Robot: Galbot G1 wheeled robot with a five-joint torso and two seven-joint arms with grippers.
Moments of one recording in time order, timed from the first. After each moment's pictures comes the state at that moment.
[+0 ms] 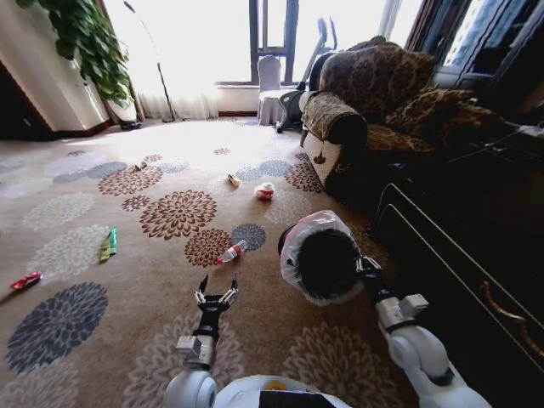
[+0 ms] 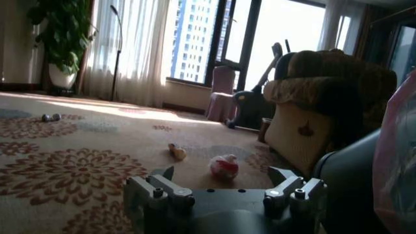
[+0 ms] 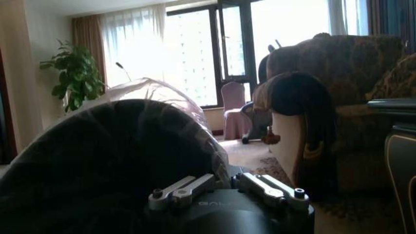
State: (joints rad) left arm 1.76 -1.52 -0.44 -2.12 -0.15 -0.16 -0.07; right arm -1.53 1.08 0.57 2.10 0.55 0.04 -0.02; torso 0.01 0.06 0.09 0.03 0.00
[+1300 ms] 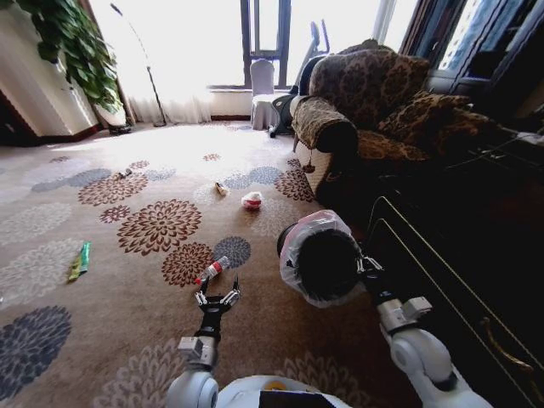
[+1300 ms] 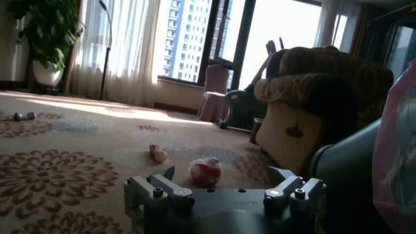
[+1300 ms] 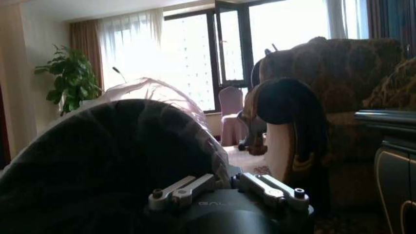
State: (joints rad) left arm 1.77 -1.53 -0.43 -2.11 -0.15 -0.17 -0.07; right arm -1.55 1.07 0.57 2.13 0.55 0.05 -0.02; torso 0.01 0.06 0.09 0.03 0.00
